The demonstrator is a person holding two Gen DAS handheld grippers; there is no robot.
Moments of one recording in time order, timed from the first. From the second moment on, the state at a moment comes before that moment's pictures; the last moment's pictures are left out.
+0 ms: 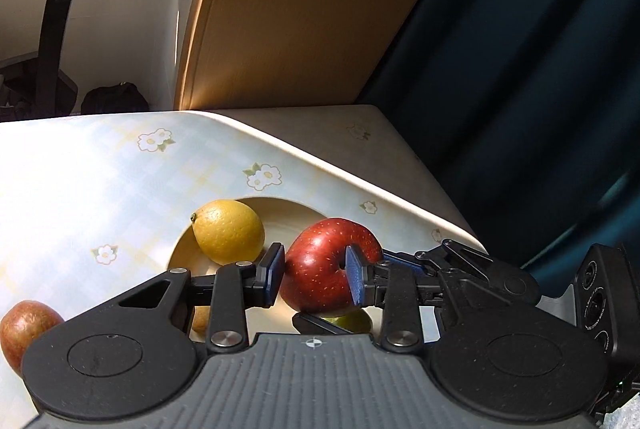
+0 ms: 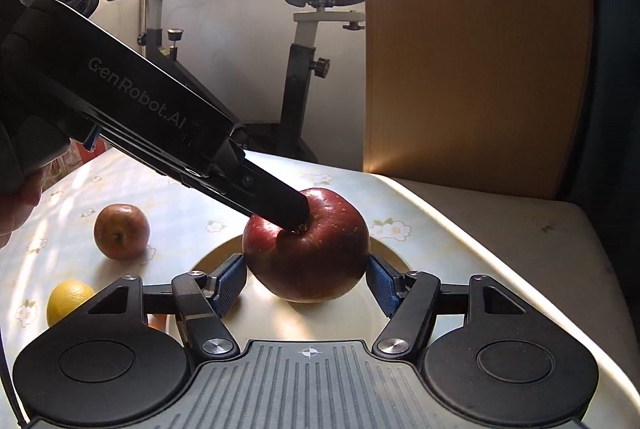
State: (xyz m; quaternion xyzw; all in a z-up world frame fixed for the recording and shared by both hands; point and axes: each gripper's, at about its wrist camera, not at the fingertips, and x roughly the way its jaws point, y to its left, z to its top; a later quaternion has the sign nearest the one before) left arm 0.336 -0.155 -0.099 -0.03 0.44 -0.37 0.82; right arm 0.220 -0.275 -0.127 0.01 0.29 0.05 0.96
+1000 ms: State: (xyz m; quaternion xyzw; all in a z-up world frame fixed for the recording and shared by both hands) left arm 0.359 -0.195 -0.111 0.00 0.48 -0.32 0.82; right arm 0.266 -0.299 -0.175 0.02 0.34 0.03 0.94
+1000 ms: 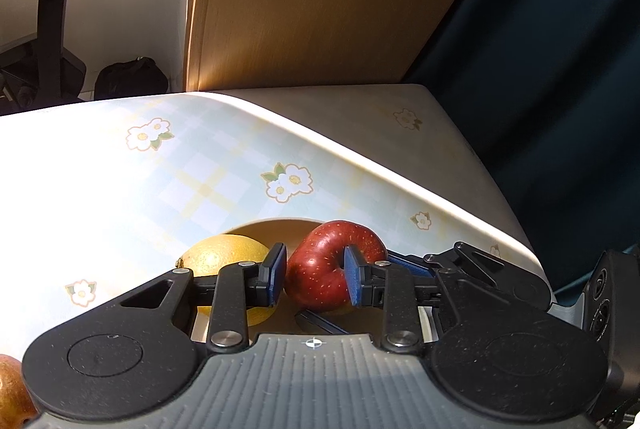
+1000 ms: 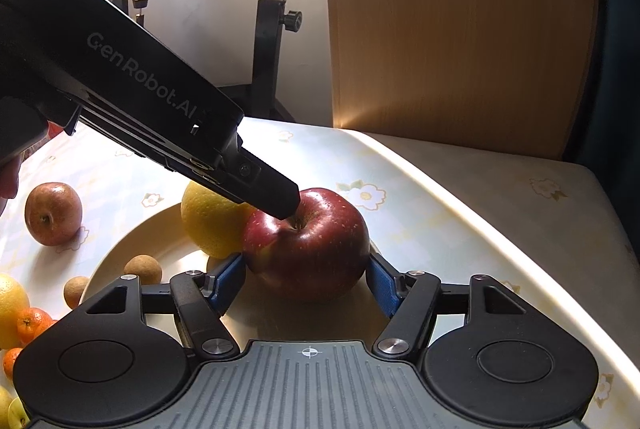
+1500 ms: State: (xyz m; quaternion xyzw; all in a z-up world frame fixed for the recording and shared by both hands) left arm 0.337 -0.157 -0.078 -0.02 0.45 -0.30 0.84; right arm 0.250 -0.281 -0.152 0.00 0.33 0.00 0.94
